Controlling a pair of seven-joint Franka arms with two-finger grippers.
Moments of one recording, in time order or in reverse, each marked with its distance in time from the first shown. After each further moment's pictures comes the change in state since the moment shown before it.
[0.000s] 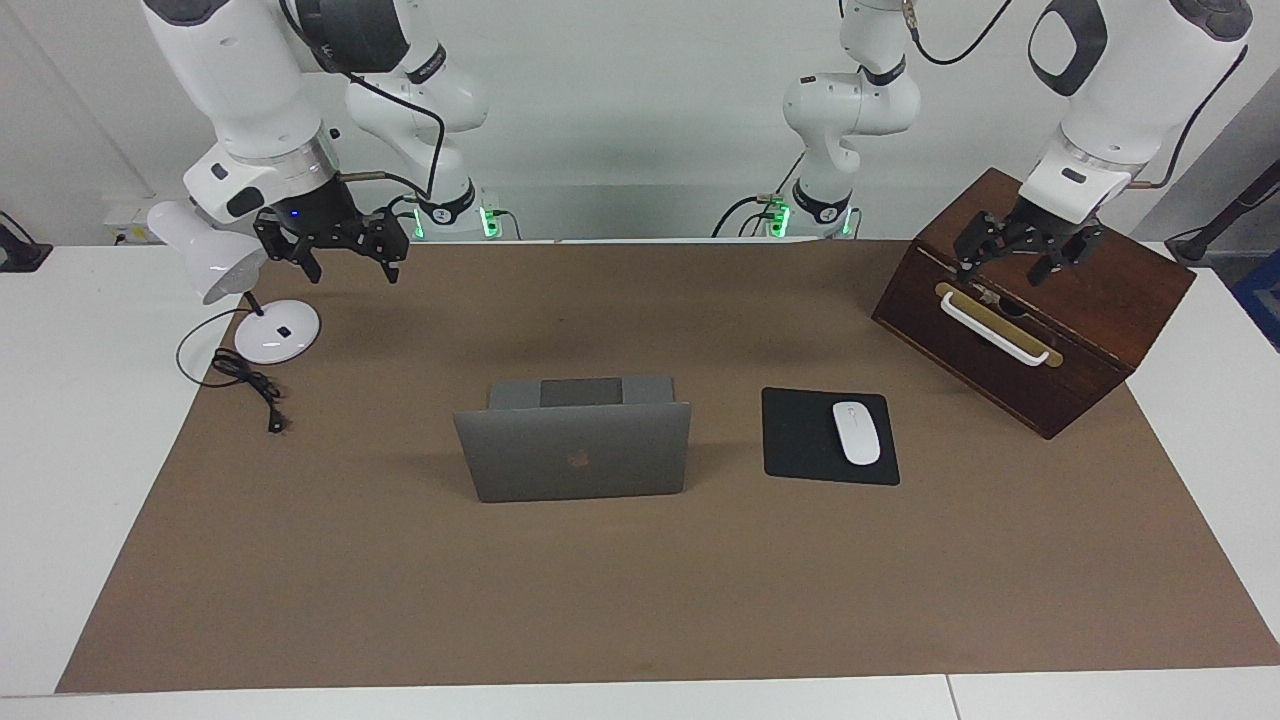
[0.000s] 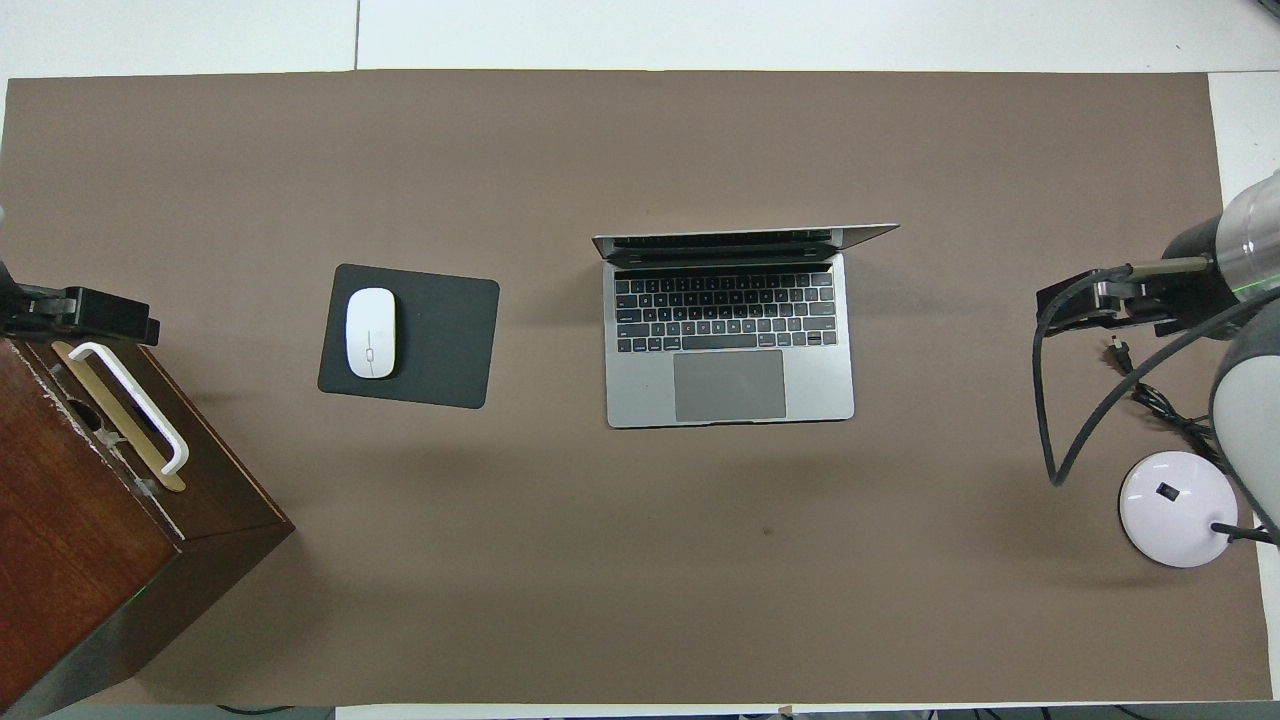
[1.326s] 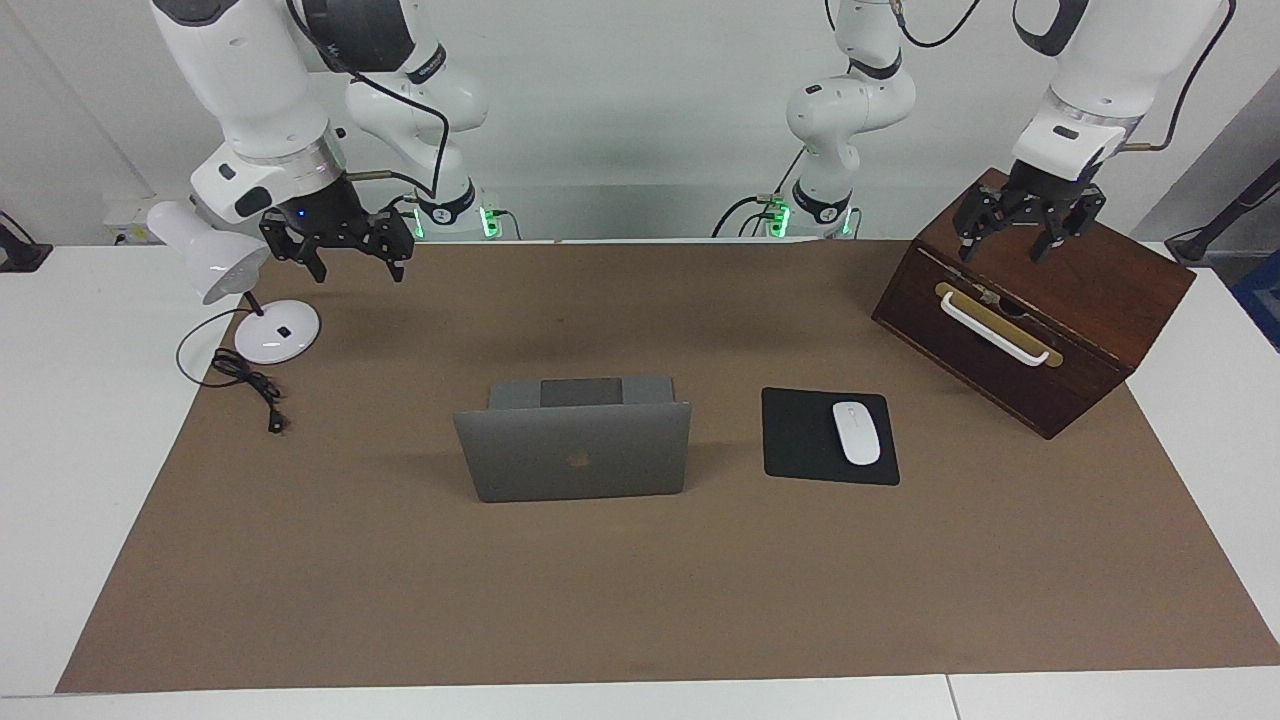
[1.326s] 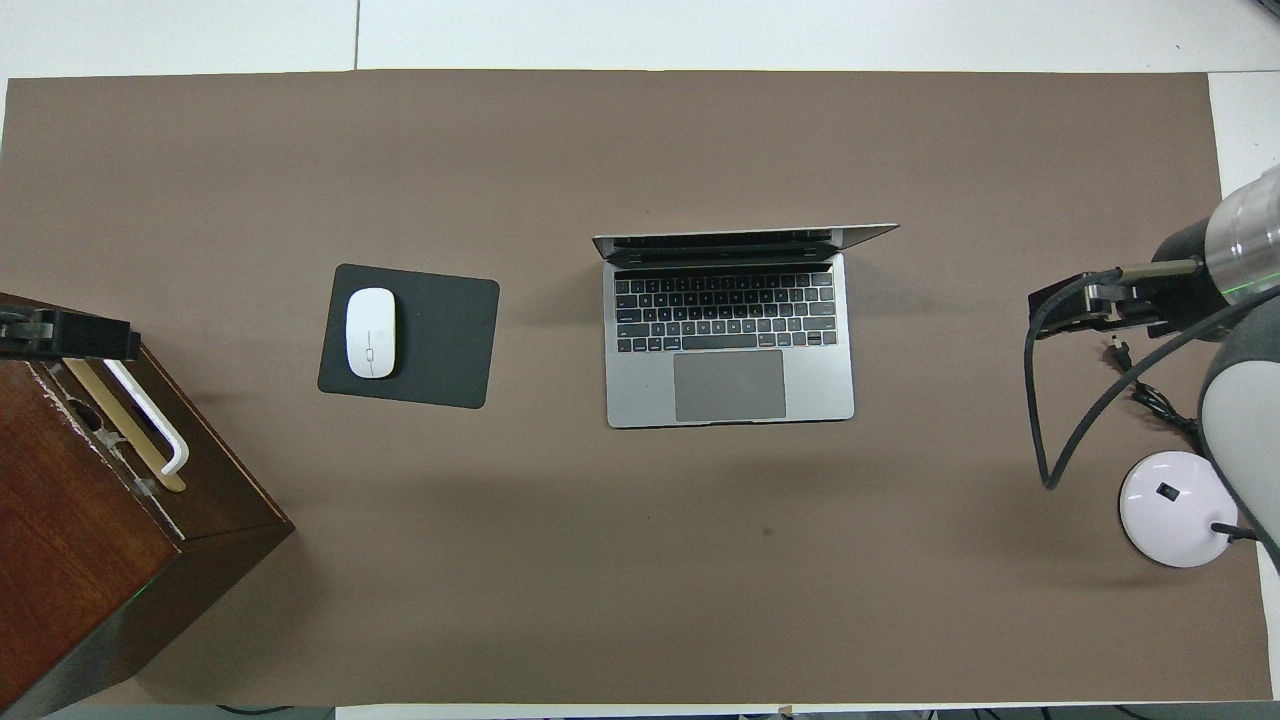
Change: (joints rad) left arm 0.212 -0.095 -0.210 -0.041 -0.005 0.011 0.007; right arm 0.011 0.000 0.001 0.000 0.000 -0.003 0.000
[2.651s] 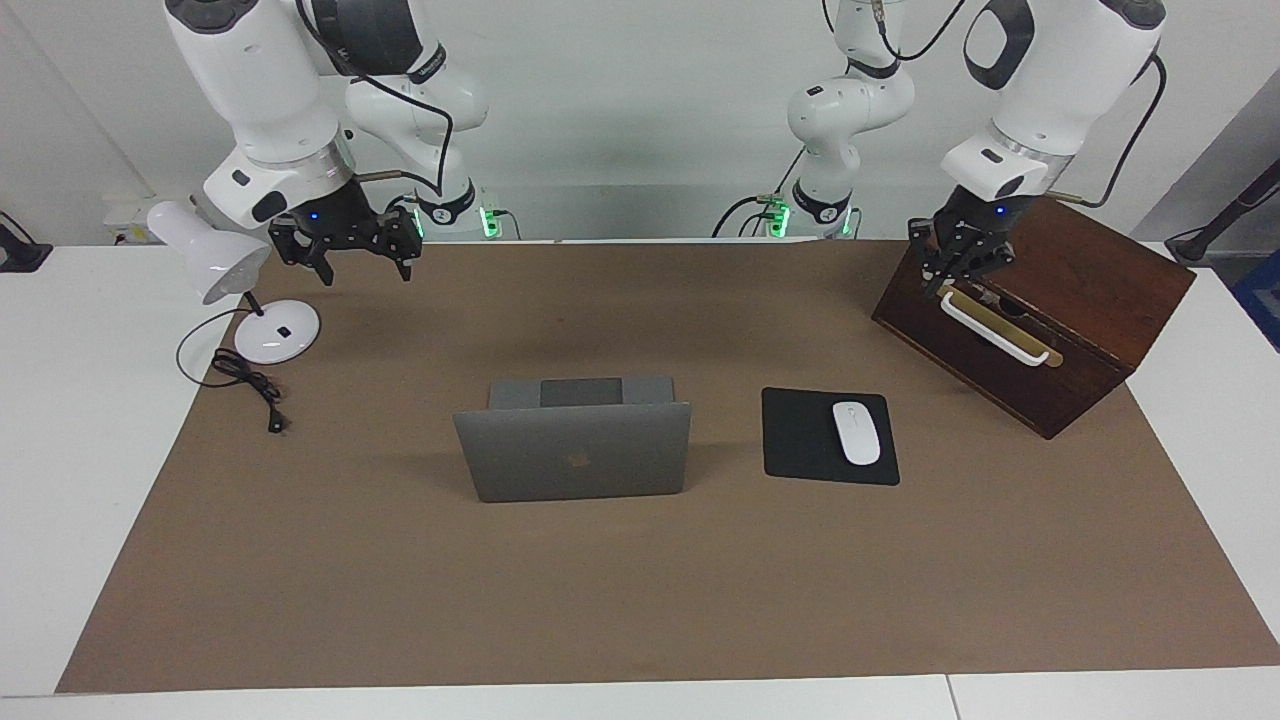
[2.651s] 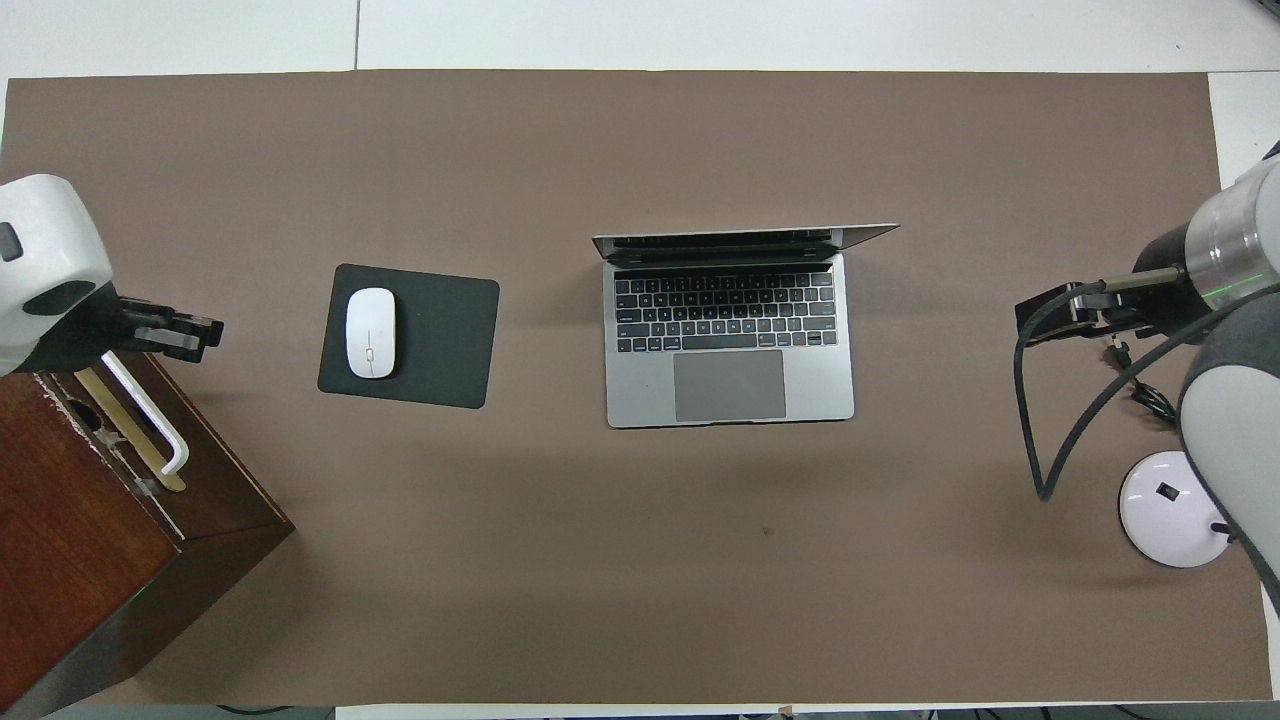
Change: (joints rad) left arm 0.206 -0.003 -0.251 -0.105 -0.164 0.130 0.206; right arm 0.013 0.002 0.002 -0.004 0.000 -0.002 -0.042
